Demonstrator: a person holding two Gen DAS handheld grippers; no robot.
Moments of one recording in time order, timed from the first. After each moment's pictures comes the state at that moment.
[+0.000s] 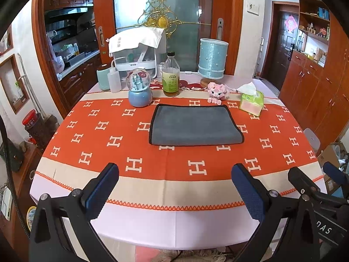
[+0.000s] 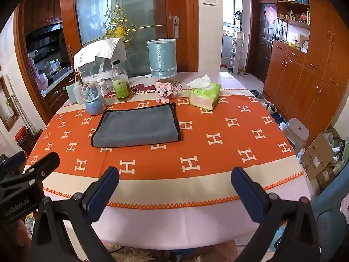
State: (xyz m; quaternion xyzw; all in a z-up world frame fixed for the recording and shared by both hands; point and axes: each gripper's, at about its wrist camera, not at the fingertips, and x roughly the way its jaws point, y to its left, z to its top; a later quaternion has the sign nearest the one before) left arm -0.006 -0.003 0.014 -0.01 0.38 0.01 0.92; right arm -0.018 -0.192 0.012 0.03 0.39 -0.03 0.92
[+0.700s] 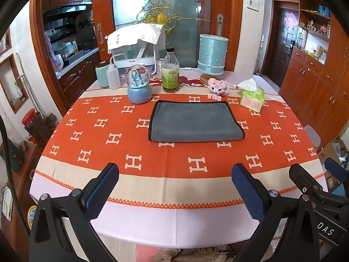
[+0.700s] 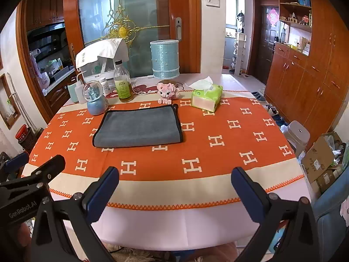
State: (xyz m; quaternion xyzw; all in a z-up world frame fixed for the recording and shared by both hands) left arm -0.006 -0.001 0.007 -0.01 0.39 0.01 0.92; right arm -0.016 -0.191 0.014 0.02 0.39 -0.02 0.92
